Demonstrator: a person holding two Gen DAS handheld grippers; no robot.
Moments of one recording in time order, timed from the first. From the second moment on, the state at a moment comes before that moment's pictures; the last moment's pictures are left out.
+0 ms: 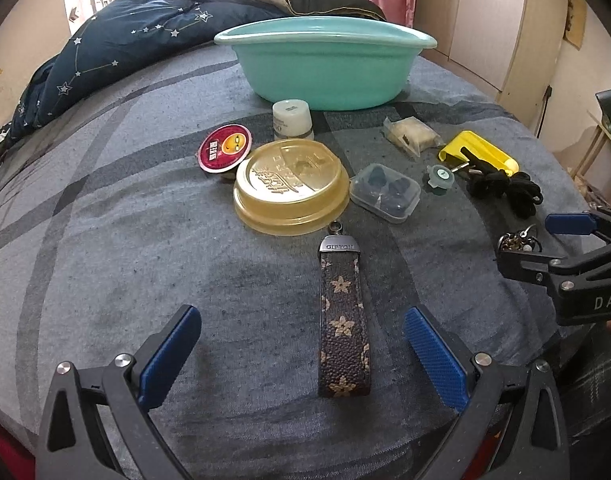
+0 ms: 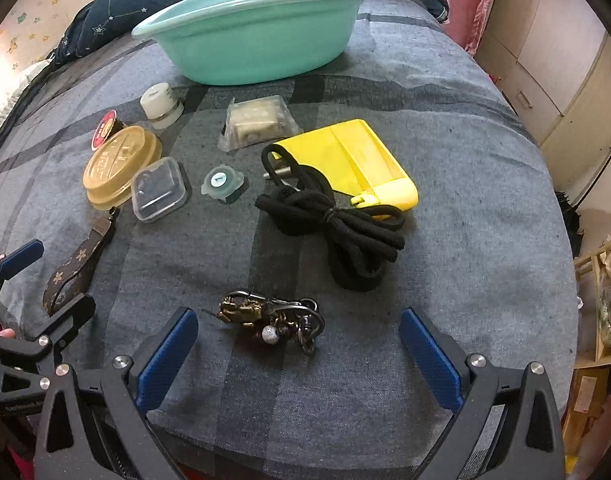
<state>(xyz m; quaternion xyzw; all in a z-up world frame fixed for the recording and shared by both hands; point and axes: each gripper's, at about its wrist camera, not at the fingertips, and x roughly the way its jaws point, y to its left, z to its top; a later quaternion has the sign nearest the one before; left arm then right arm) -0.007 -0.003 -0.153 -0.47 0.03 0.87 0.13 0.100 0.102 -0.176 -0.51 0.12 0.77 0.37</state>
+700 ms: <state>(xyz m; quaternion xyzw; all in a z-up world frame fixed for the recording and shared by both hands) -0.003 0.005 -0.146 -0.47 0.02 0.86 0.19 0.094 0.079 -0.163 -0.50 0.12 0.79 0.34</state>
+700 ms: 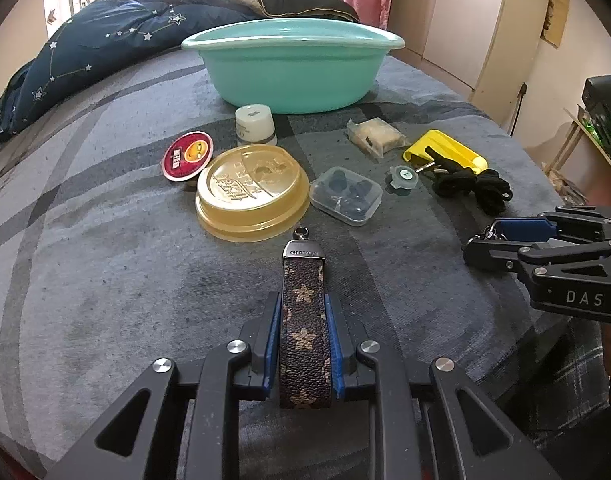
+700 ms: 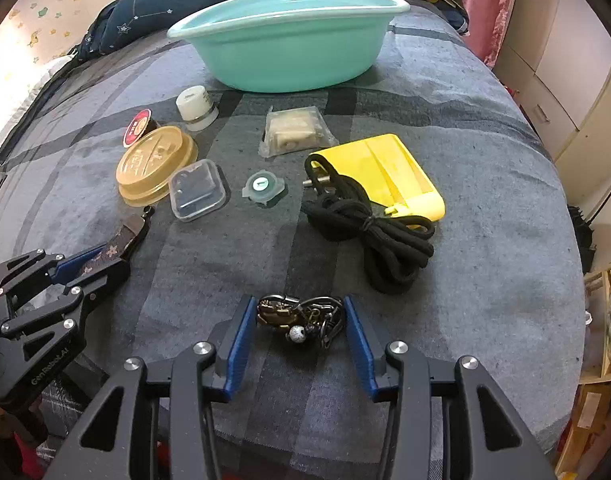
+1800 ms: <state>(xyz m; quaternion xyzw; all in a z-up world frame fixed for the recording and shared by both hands) 0.027 0.014 -0.049 -0.41 0.03 0.89 0.22 0.093 0.040 -0.085 -0.47 0.05 0.82 0.32</state>
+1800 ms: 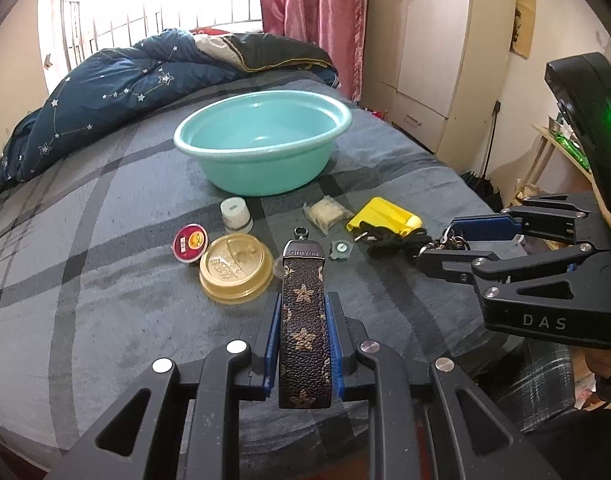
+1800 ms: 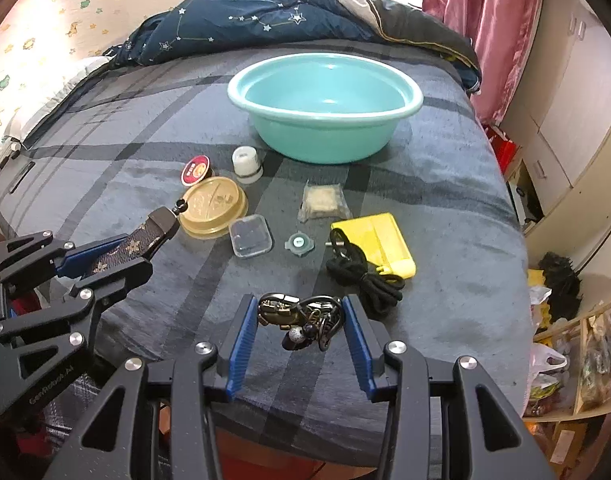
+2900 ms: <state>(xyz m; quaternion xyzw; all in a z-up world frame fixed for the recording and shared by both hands) 0.003 0.019 -0.010 -0.39 0.04 0.89 0.25 0.076 0.055 -0.044 -0.45 0.03 0.83 0.33</state>
